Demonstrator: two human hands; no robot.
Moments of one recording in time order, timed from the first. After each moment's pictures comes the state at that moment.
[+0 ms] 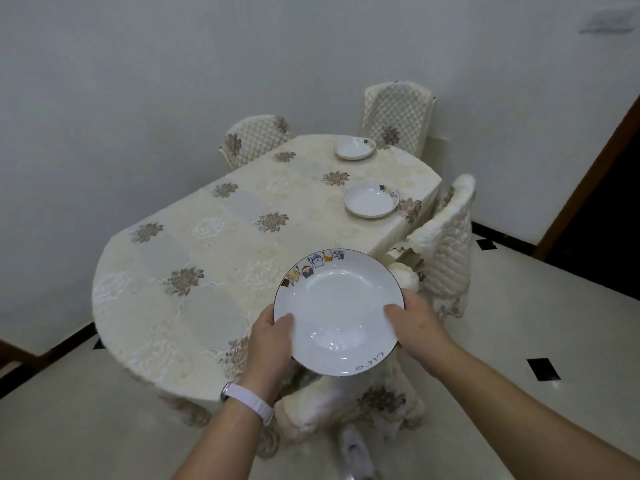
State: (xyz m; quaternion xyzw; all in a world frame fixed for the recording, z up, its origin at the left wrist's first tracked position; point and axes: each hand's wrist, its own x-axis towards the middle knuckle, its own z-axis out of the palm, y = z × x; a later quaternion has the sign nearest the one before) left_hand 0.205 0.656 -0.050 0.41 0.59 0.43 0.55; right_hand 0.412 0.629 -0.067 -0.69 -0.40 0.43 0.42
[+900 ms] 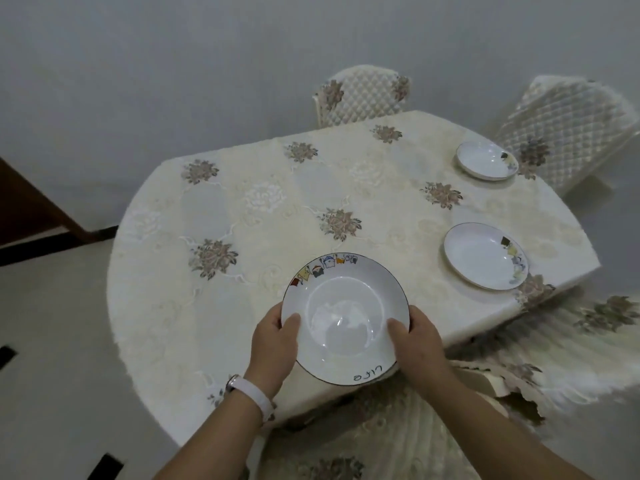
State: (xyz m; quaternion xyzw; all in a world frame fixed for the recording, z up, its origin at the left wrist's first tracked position) left_hand 0.164 0.871 -0.144 0.32 0.71 0.45 0.44; right_hand 0.374 0.906 -0.137 -0.68 -0.51 0.44 0.29
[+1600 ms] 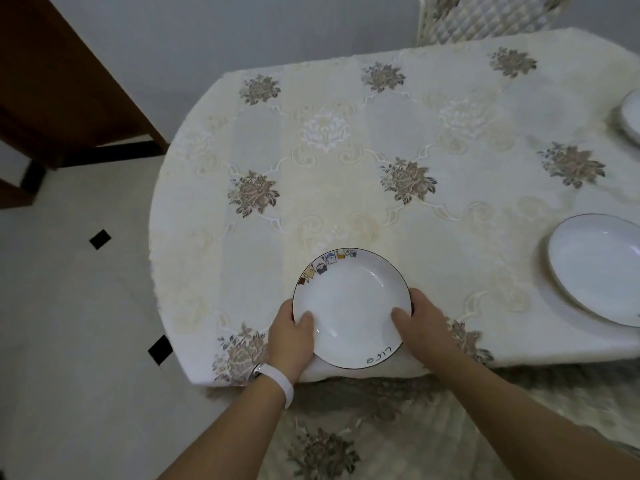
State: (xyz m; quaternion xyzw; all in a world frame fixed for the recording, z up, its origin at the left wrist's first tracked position) left_hand 0.177 0.867 -0.251 0.20 0.83 0.37 0.36; right_hand 0.366 0.983 -0.256 -0.59 -0.64 0.49 0.07
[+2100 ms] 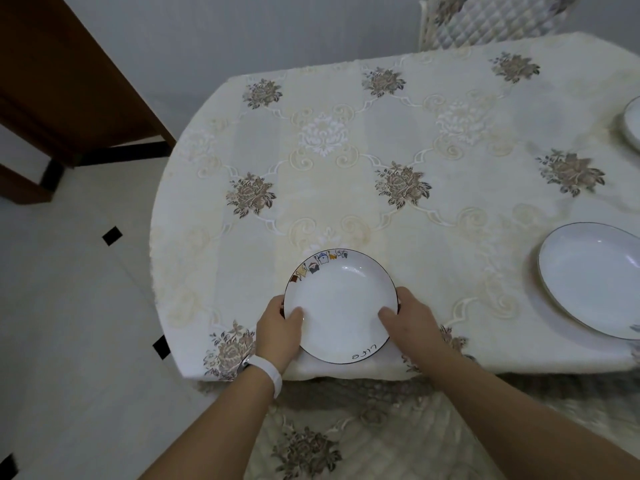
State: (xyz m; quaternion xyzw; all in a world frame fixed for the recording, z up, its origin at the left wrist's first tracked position) left_hand 0.179 0.875 -0.249 0.18 0.86 0.35 0.33; right_hand 0.372 1.000 -0.257 -0.56 -0.68 0.48 0.05
